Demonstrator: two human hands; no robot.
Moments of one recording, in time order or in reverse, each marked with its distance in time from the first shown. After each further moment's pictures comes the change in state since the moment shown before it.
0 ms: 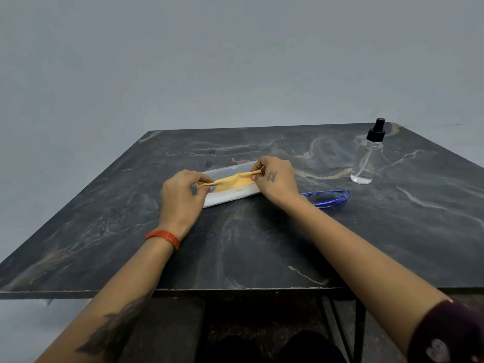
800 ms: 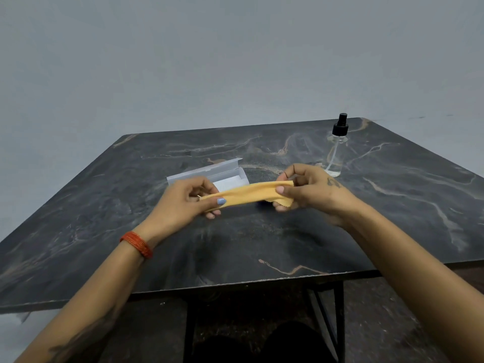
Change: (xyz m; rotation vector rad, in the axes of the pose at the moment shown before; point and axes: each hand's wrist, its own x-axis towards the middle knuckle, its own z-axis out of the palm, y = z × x) left_hand -0.009 0.056 -0.009 -0.578 -0.581 -0.246; right_hand -0.067 0.047 -0.103 0.706 -0.319 0.164
